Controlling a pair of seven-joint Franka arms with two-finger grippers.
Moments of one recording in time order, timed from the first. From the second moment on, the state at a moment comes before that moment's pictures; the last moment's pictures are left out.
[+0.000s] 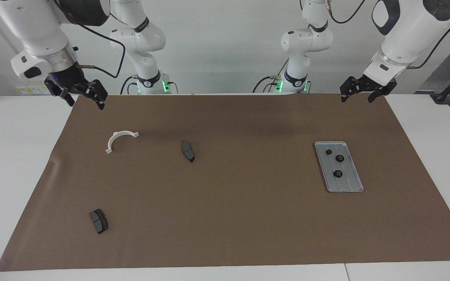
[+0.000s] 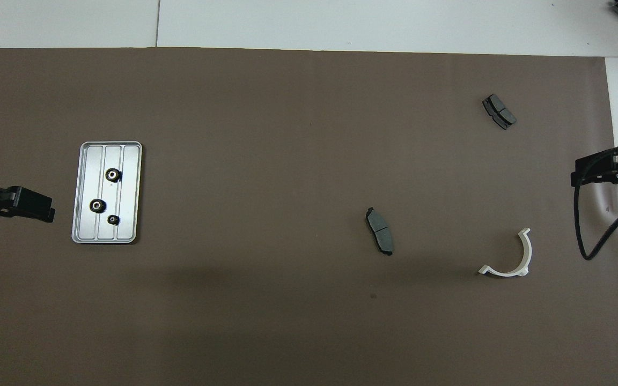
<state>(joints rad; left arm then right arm) 0.05 -0.09 -0.08 -1.73 -0.01 1.51 0.07 0.04 -0.02 -0.08 -1.60 -0.03 1.54 0.10</state>
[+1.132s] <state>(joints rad) 0.05 0.01 -0.08 -2.03 -0.01 2.09 0.04 0.04 -0.02 -0.08 -1.60 -0.03 1.54 0.10</state>
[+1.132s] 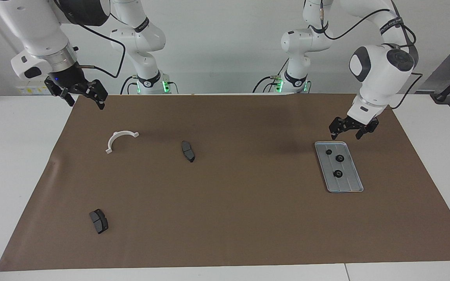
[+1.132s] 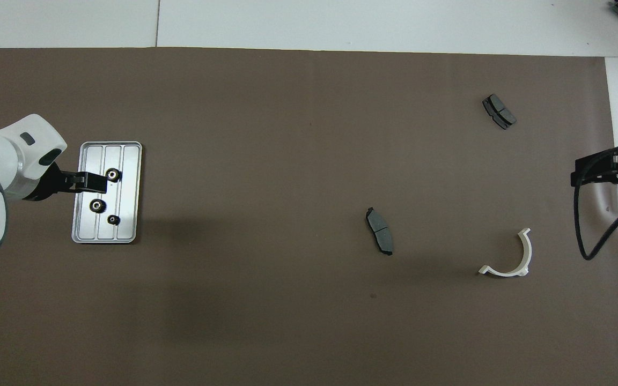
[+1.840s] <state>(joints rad) 0.06 0.14 -0.07 -2.06 -0.01 2.30 0.04 0.04 -0.02 -0.08 -1.60 -0.03 1.54 0.10</state>
